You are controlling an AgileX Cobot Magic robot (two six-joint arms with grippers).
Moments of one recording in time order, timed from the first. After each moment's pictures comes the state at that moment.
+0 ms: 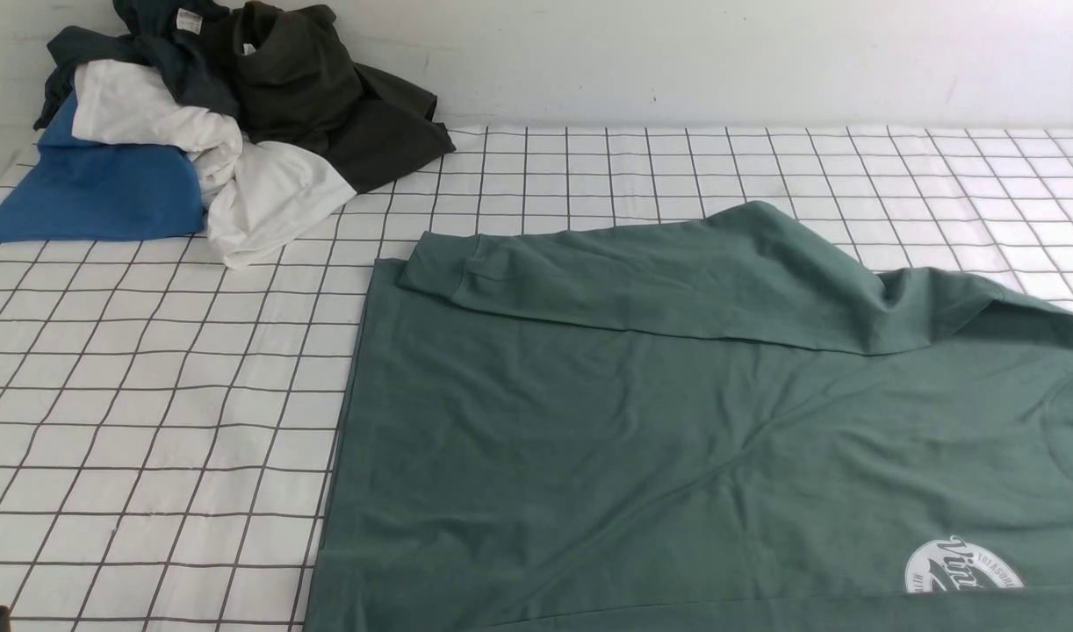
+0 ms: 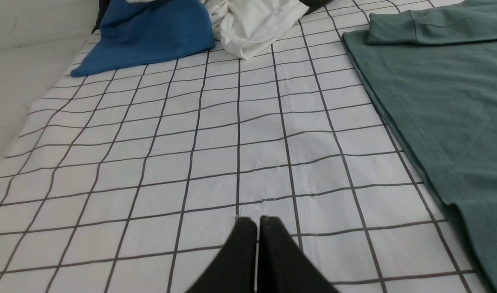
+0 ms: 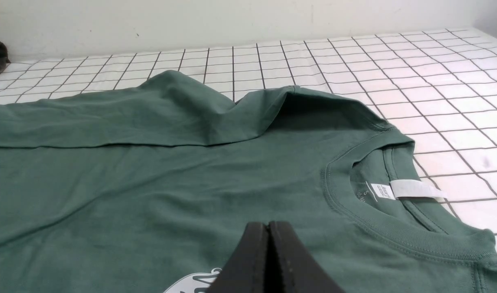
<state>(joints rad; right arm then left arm) -0.06 -0.01 0.02 -0.04 0.36 0.09 0.01 -0.01 0.03 -0.02 0.35 0.12</state>
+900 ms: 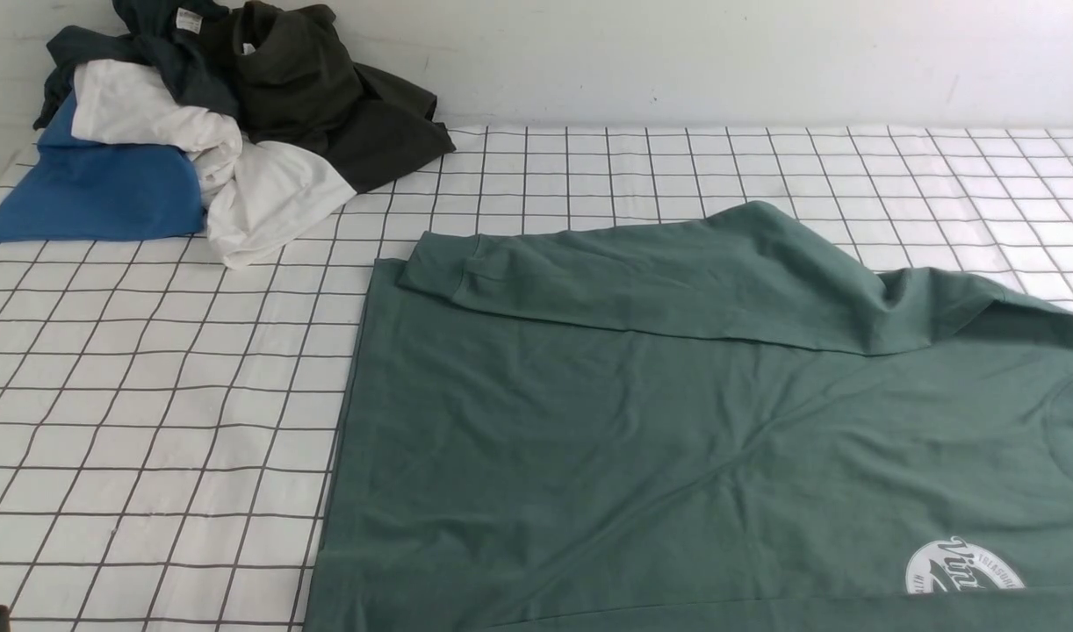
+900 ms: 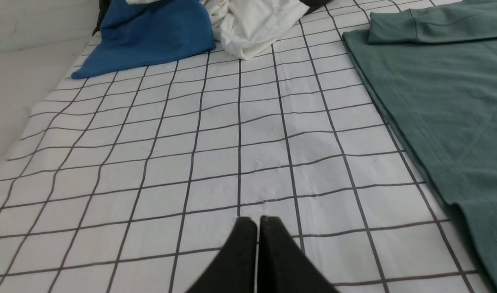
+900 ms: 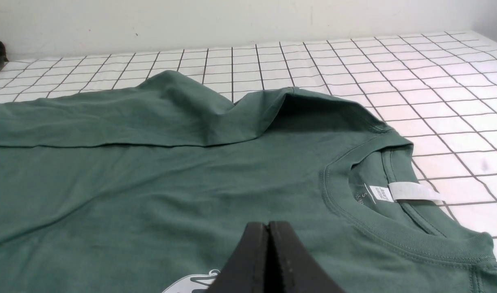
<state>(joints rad) -0.06 -0.01 0.02 -0.05 0.36 0.09 0.01 -0.01 0.03 -0.02 0.35 0.11</state>
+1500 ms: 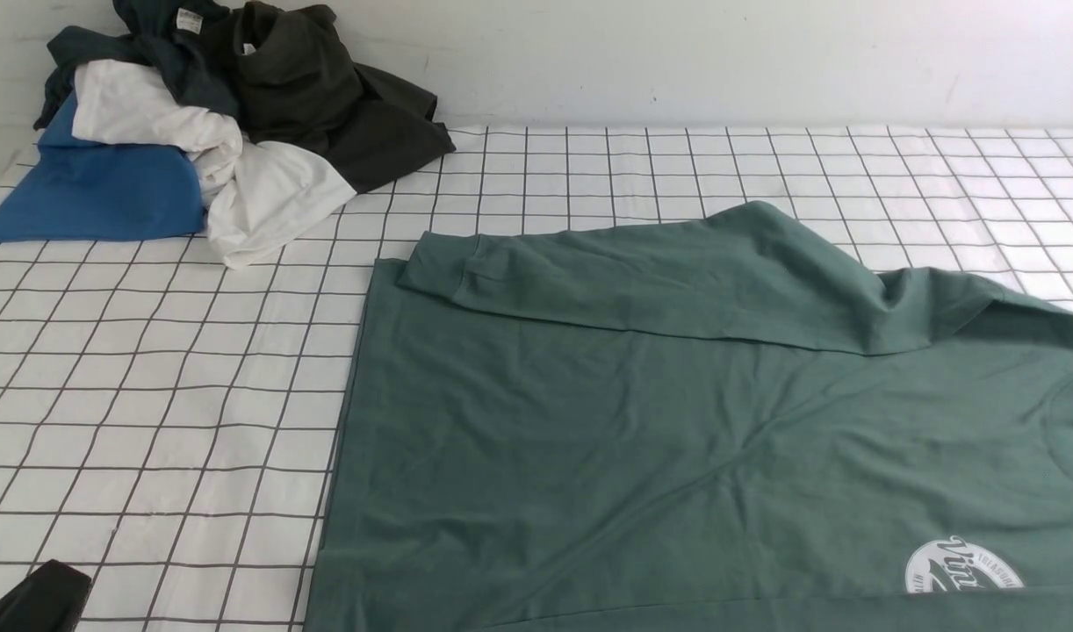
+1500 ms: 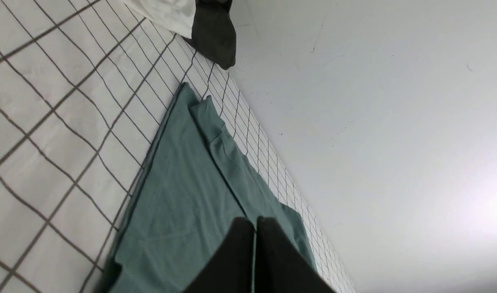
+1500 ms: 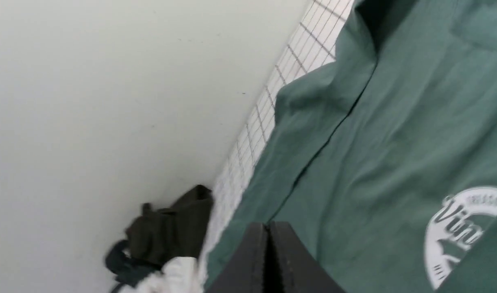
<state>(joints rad) -0.06 -0.01 0.03 0.71 0.33 0.46 0.01 -0.01 0.03 -0.89 0.24 -0.28</state>
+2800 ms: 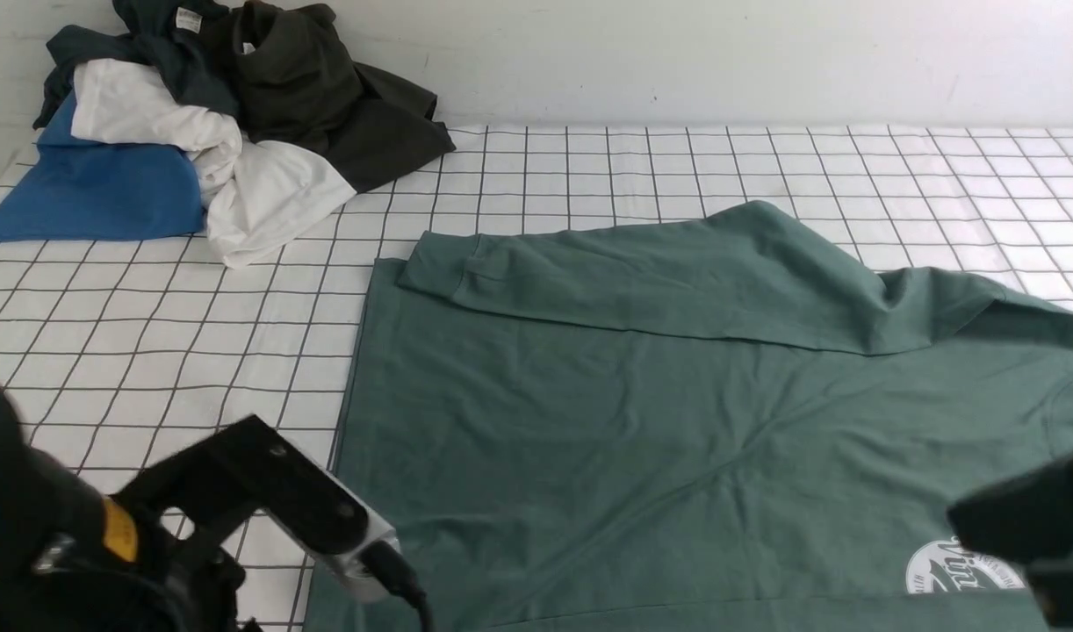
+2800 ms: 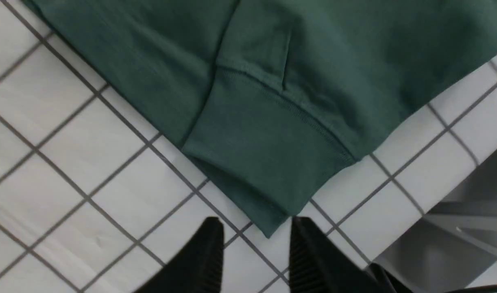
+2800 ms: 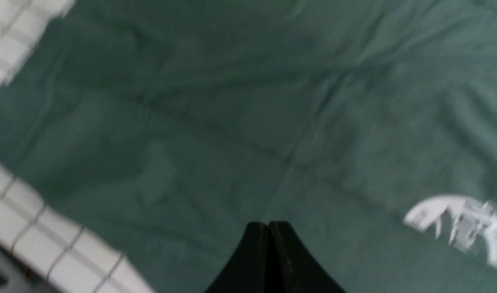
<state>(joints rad) 0.28 0.95 -0.82 0.39 1.15 -0.42 -0.50 1.18 -0.73 -0.23 1.06 0.28</state>
